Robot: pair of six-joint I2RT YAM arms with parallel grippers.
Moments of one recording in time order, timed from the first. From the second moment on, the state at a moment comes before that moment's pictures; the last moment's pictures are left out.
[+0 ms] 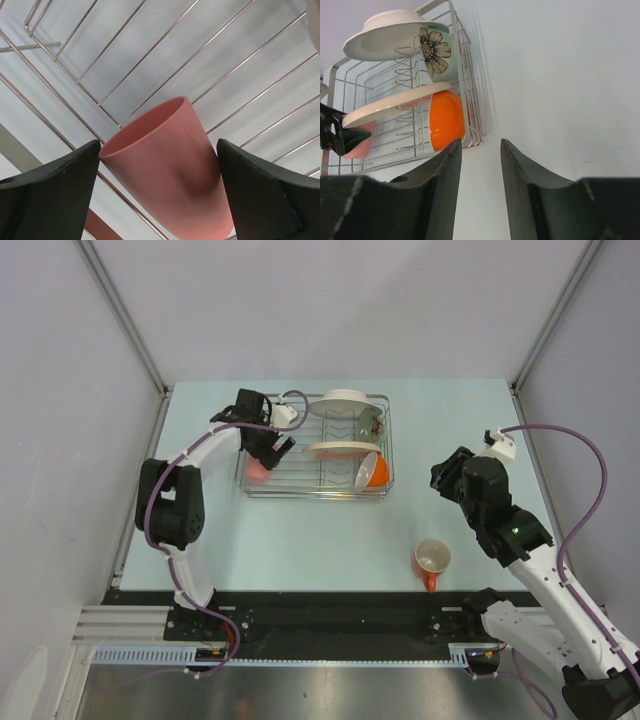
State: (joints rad) left arm -0.24 1.89 1.43 -0.54 0.12 0.55; right arm 0.47 0.80 0.86 -0.49 0.40 0.69
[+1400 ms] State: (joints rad) left arm -0.24 1.79 1.70 -1.07 0.41 0.46; right arm 0.45 0.80 0.83 -0.48 0.37 0.68
